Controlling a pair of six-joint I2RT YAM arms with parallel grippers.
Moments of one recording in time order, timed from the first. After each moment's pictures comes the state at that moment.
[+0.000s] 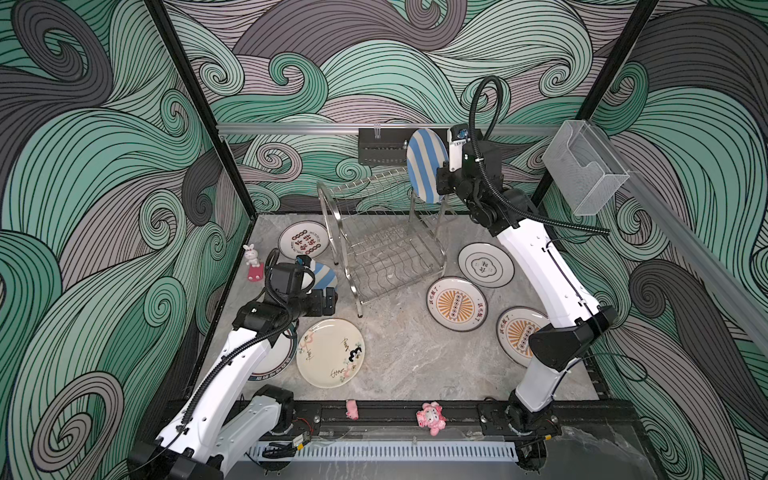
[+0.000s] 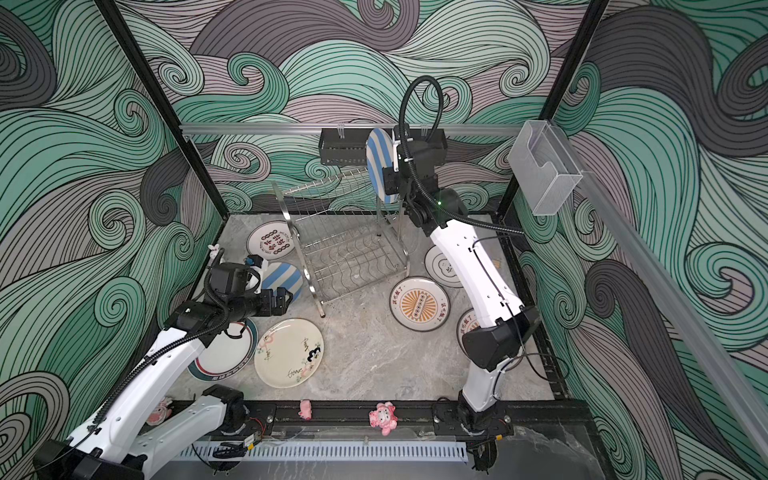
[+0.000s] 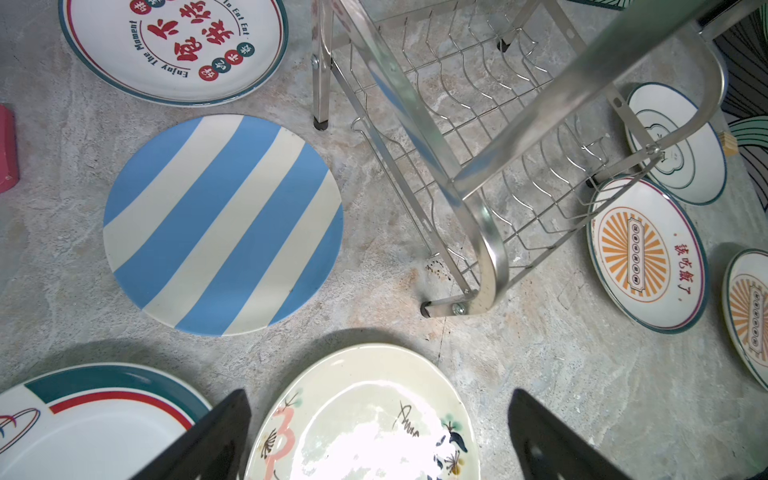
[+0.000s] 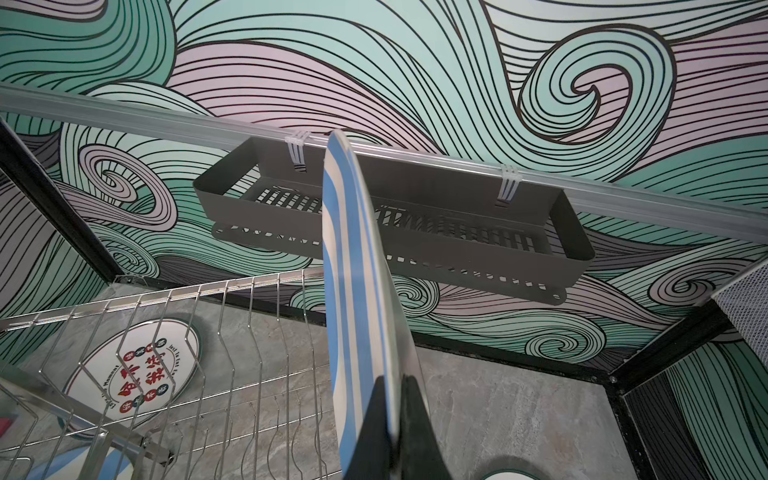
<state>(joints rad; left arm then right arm) -0.26 0.93 0.85 -0.75 0.07 -0.27 0.50 1.78 2.16 -0.64 0.33 -0.02</state>
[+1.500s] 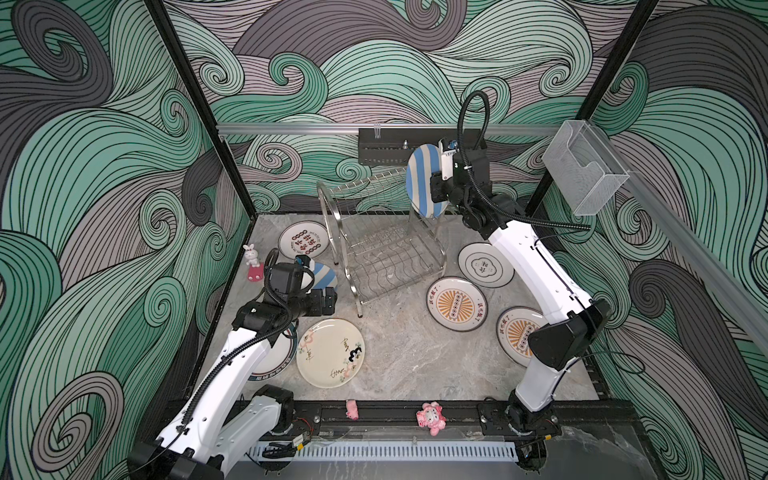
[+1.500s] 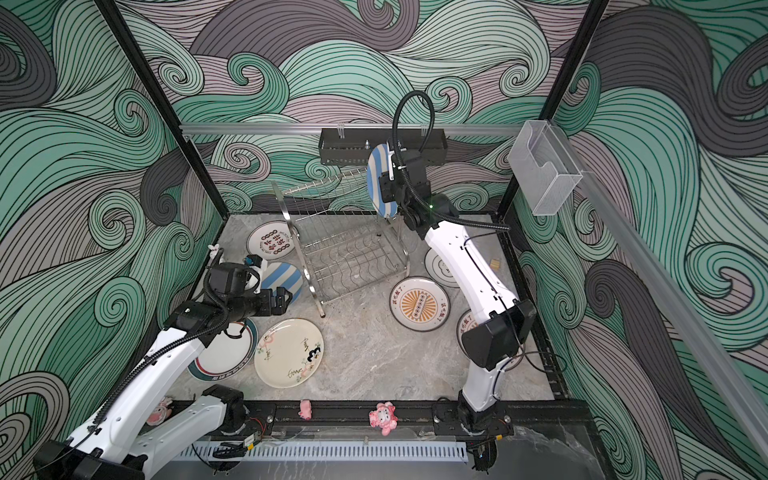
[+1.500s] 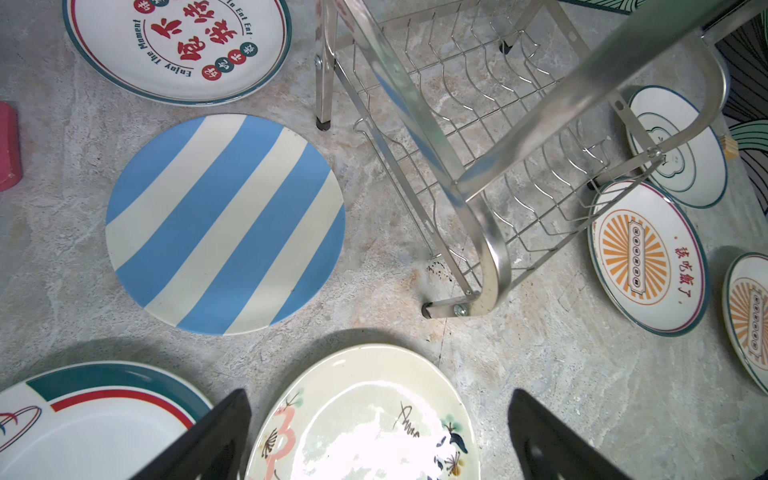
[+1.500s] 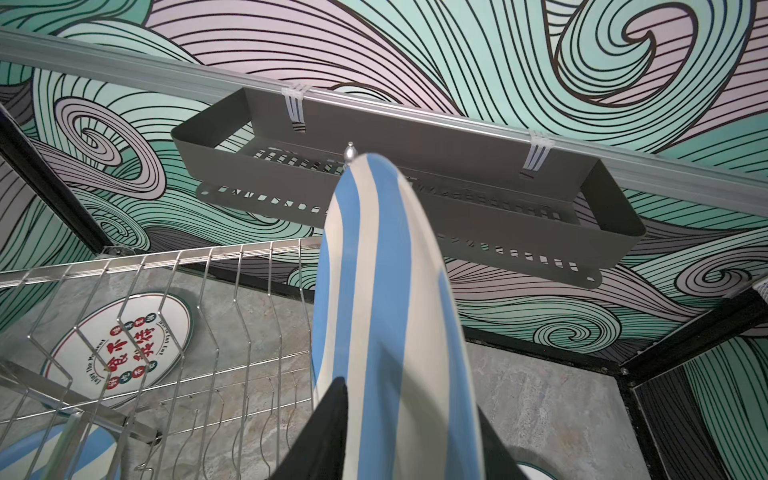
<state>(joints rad) -0.26 0.92 0.85 -0.75 0.07 -0.27 0.49 1.78 2.04 -0.57 0.31 -0.03</state>
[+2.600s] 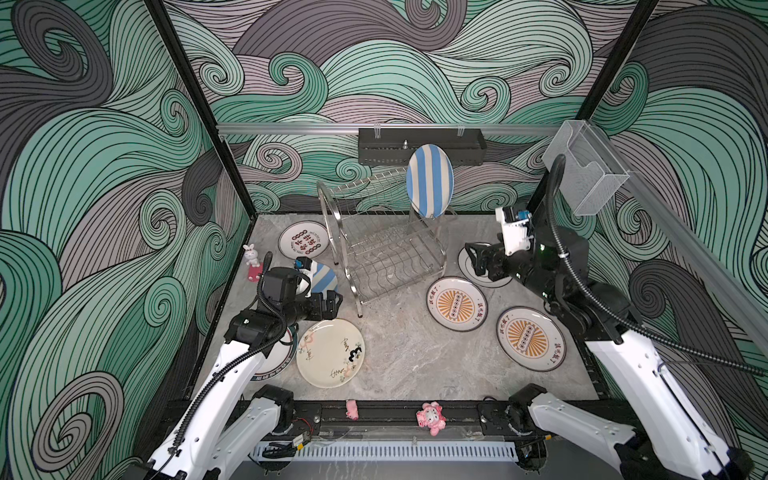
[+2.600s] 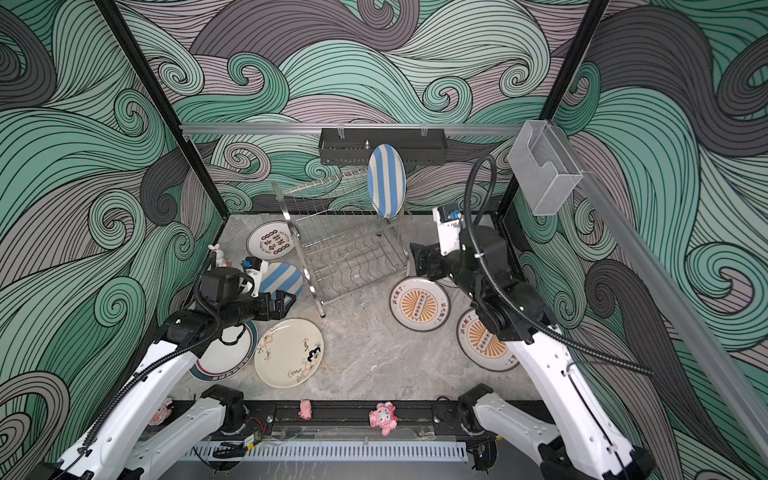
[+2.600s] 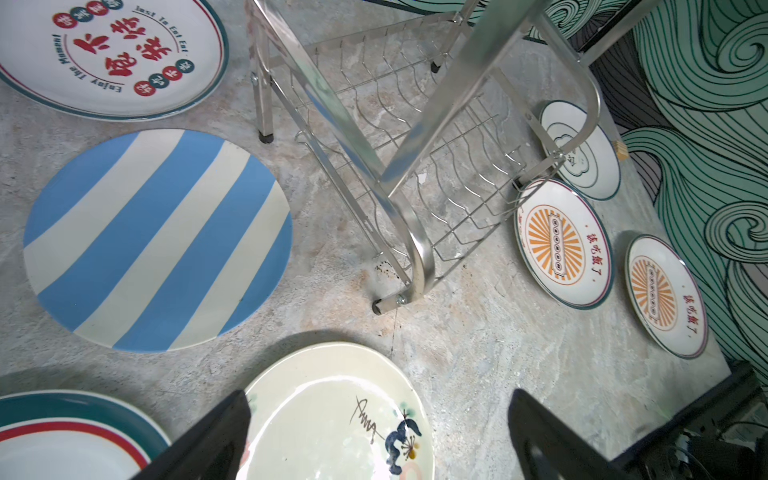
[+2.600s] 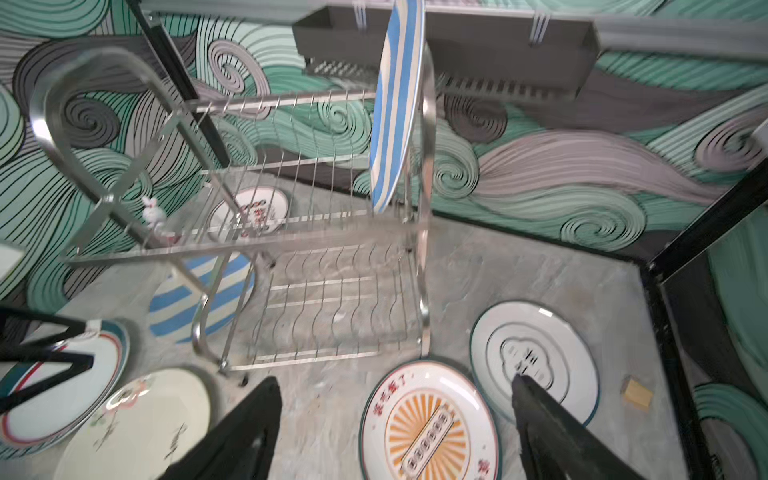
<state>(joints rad) -0.26 0.84 0.83 -0.73 0.23 -0.27 0.49 0.94 1.29 -0.79 0.08 0.08</state>
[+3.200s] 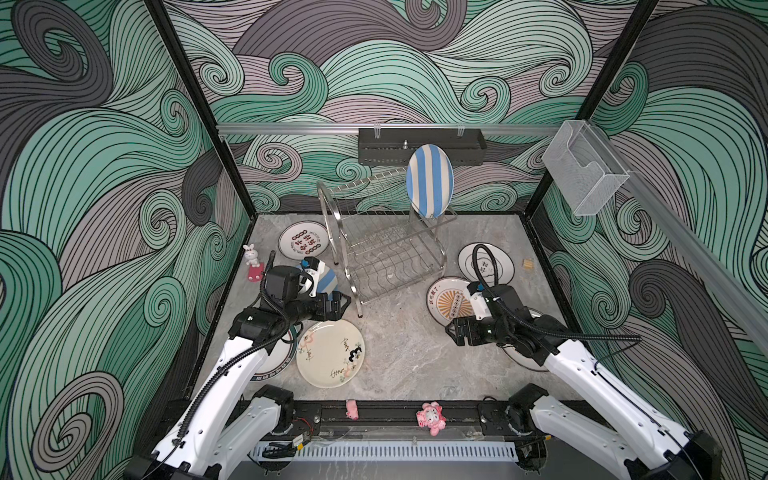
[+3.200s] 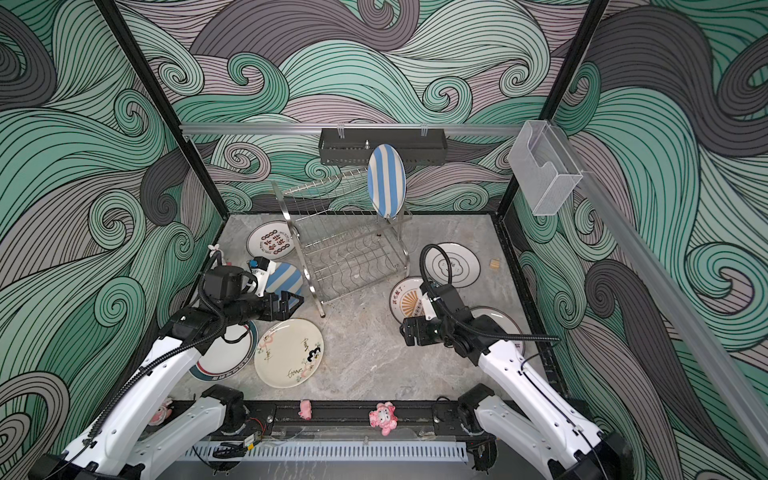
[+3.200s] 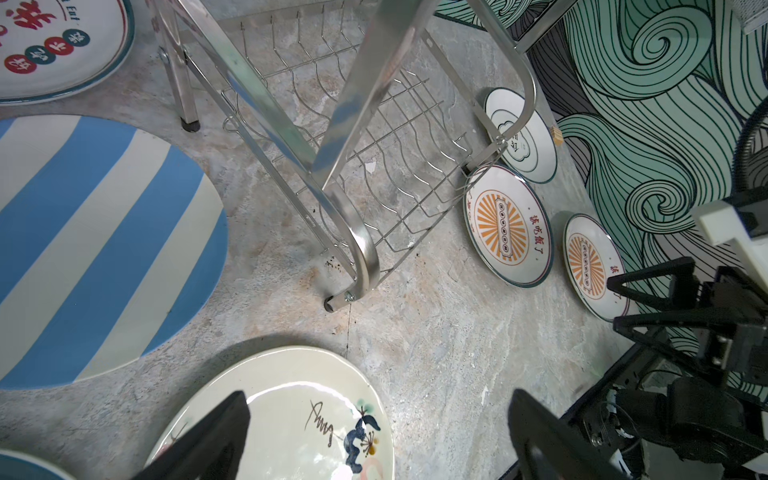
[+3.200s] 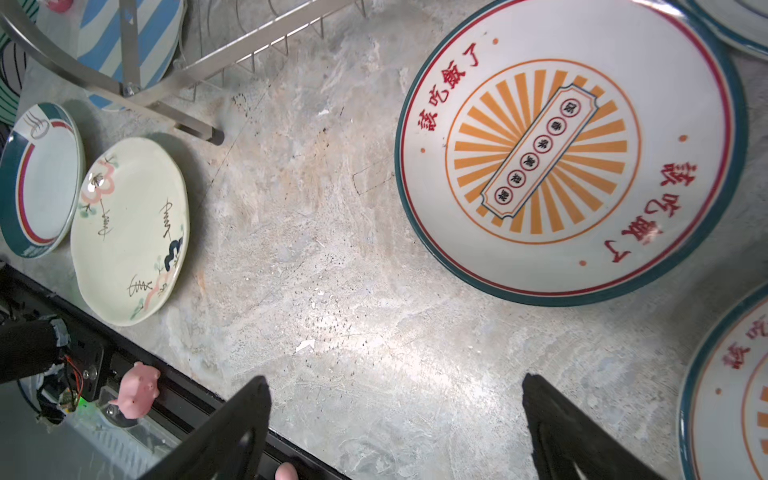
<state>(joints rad) -0.26 0.88 0.81 -0.68 0.37 -0.28 0.54 0.89 0.70 -0.78 -0.16 0.34</state>
